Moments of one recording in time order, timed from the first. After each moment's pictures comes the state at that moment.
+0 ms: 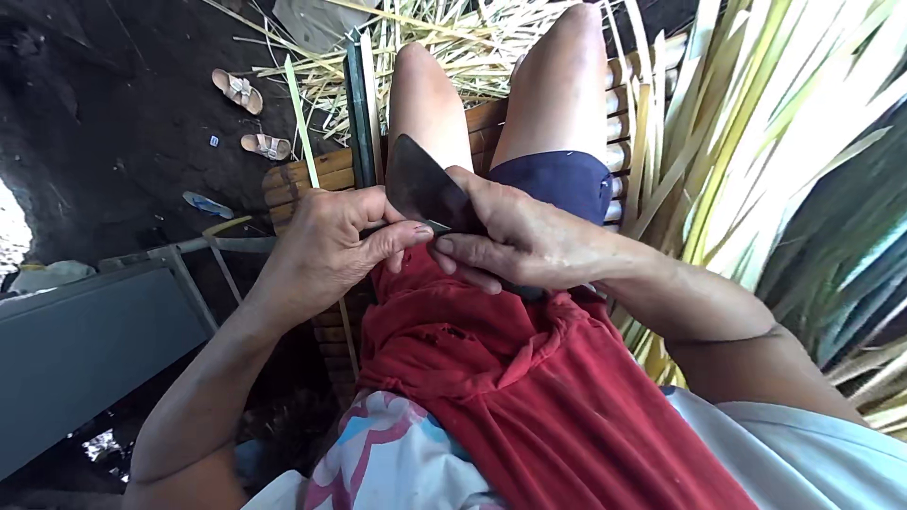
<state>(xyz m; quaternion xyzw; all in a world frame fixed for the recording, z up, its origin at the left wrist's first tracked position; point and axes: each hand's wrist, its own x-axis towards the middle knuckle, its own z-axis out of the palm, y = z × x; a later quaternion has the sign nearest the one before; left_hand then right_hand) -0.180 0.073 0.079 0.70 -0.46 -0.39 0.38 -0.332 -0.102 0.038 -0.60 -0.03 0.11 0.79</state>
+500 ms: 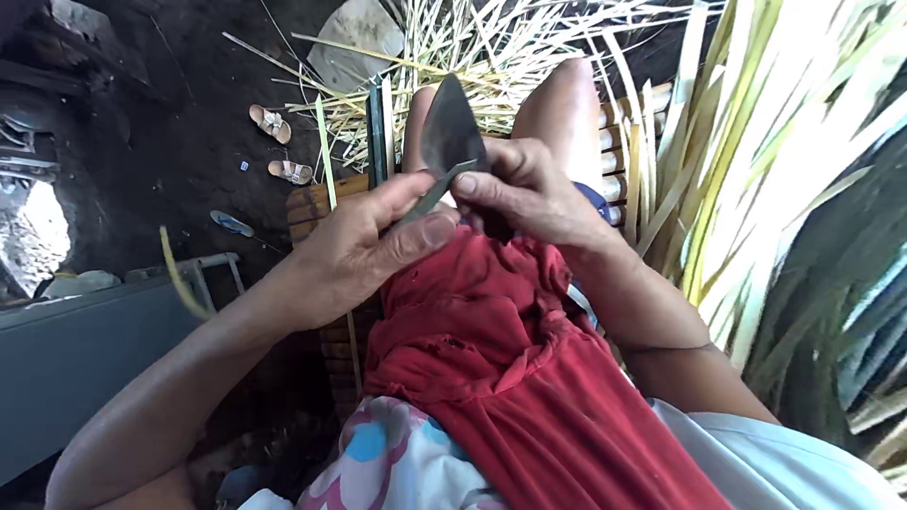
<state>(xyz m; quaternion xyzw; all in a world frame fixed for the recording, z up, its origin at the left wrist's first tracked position) -0.182 0.057 0.124 0.68 -0.43 -0.47 0.36 -0.309 -0.125 0.009 -0.62 -0.05 -0.10 0.78</state>
